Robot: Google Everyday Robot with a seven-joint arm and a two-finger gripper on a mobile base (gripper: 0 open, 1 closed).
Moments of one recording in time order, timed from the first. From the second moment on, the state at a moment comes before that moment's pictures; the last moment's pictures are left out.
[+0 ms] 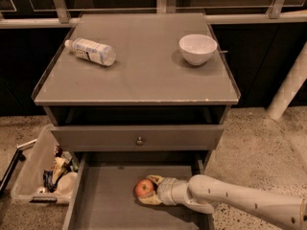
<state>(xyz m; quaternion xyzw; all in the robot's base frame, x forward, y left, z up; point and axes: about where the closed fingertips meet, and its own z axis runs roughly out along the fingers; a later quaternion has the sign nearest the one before) 0.495 0.006 0.382 -0.49 0.73 0.25 0.40</state>
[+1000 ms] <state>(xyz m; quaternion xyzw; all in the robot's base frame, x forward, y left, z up) 0.446 -0.012 0.528 -0.56 0.67 0.27 0.40</state>
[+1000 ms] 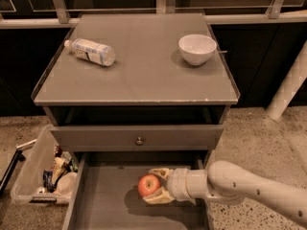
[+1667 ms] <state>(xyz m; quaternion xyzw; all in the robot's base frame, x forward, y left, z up) 0.458 -0.029 0.657 -0.59 0.66 0.21 0.42</state>
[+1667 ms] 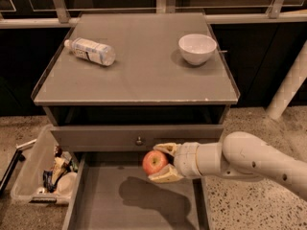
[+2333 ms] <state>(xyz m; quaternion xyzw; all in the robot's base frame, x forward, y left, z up) 0.477 -0.023 0.718 -0.60 0.67 0.14 0.42</state>
